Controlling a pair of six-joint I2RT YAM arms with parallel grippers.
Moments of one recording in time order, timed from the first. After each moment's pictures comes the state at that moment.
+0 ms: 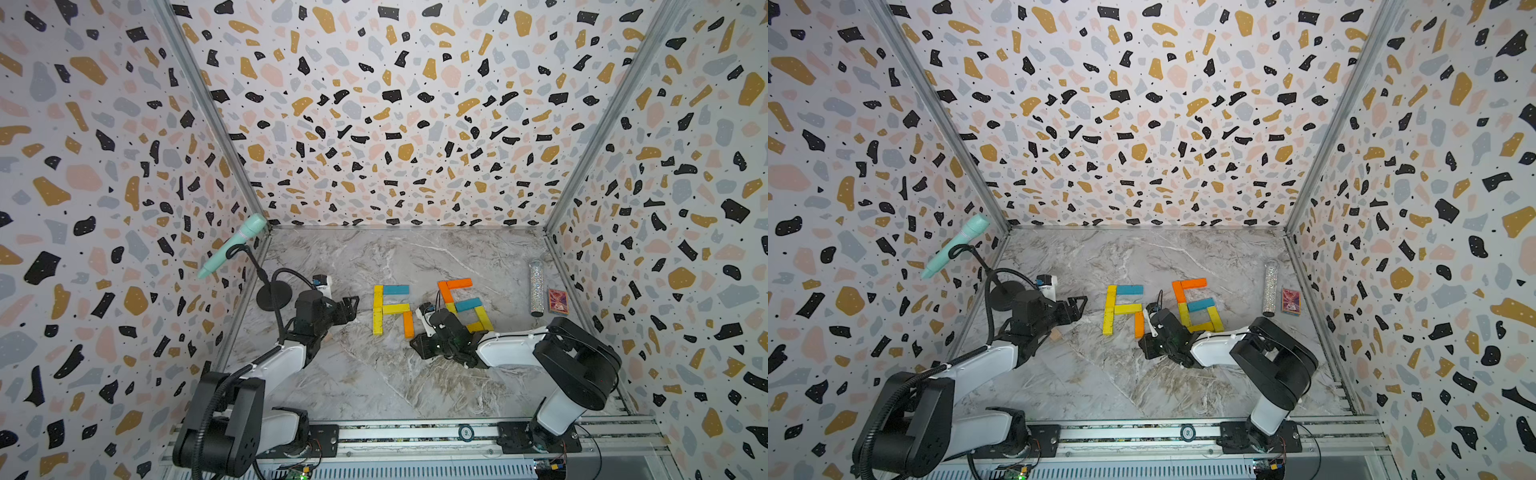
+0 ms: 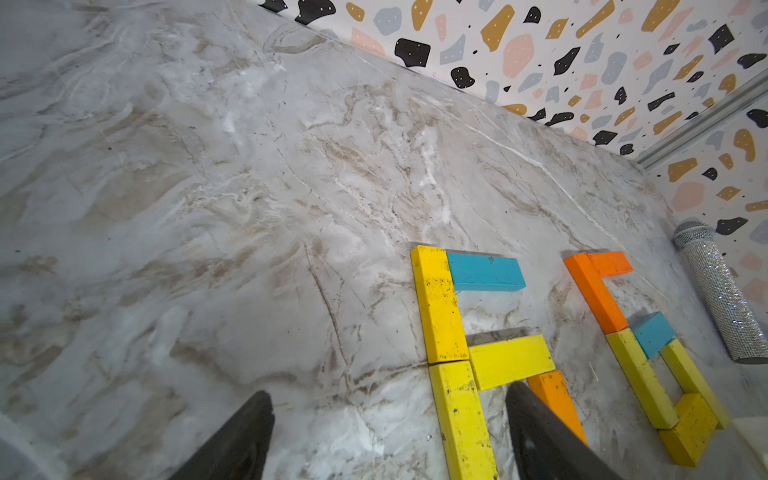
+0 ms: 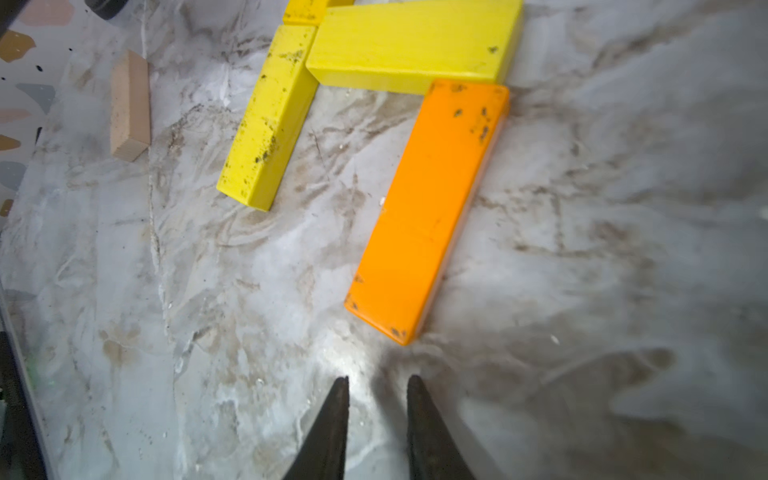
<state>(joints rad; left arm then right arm) -0.17 1.26 0.44 0.29 0.20 -0.35 0.85 1.63 0.65 0.20 -0.15 0.53</state>
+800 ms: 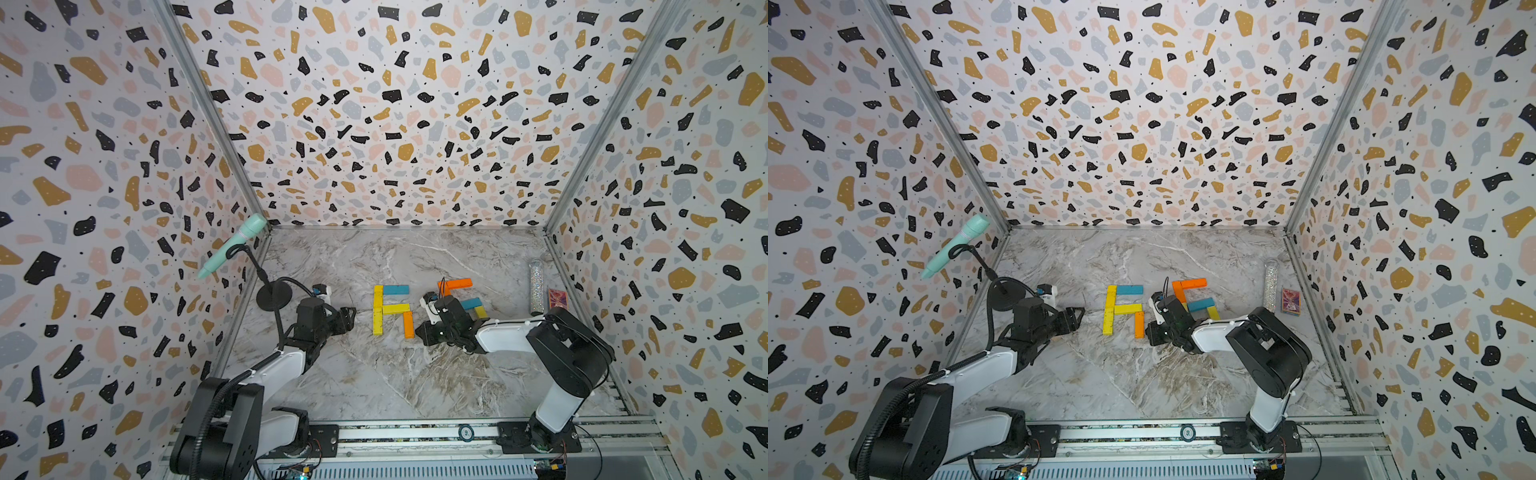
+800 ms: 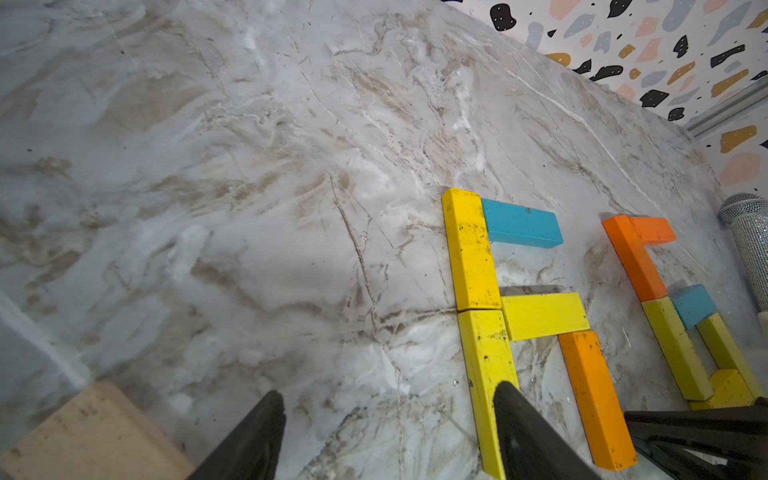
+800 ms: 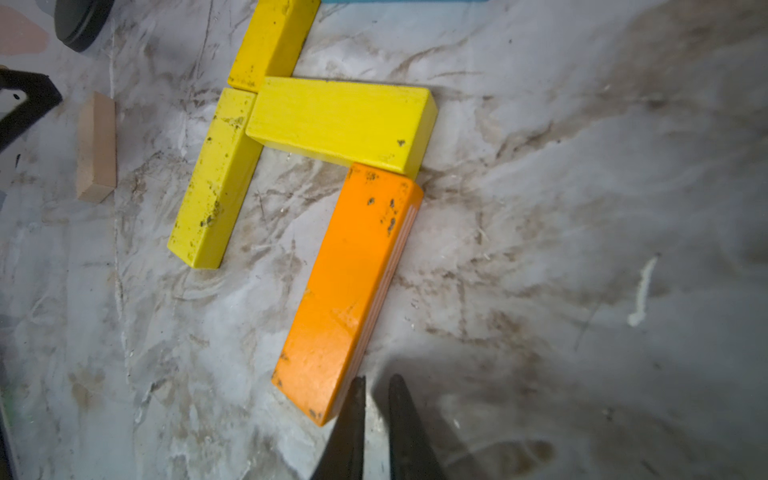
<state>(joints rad) -0.17 1.23 0.39 0.21 0.17 -0.37 0.73 1.73 0.74 0.19 -0.23 0.44</state>
